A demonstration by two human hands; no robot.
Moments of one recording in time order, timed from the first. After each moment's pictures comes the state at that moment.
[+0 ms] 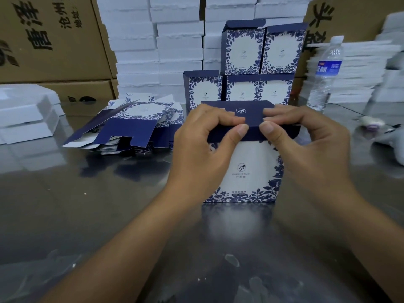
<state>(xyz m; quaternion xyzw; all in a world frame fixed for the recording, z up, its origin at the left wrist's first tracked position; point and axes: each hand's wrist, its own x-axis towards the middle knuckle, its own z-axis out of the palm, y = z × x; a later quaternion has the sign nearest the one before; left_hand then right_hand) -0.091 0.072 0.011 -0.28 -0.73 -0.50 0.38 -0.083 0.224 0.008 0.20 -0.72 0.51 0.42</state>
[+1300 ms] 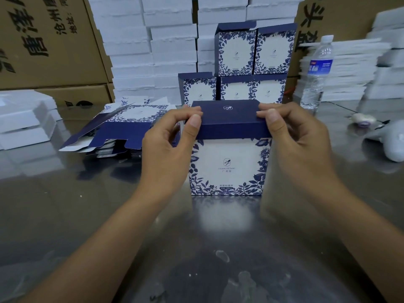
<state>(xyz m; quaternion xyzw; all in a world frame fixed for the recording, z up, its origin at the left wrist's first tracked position) -0.105 0.050 0.003 -0.22 -0.69 -0.63 0.30 -0.101 0.236 0.000 0.17 -0.72 0.56 0.38</state>
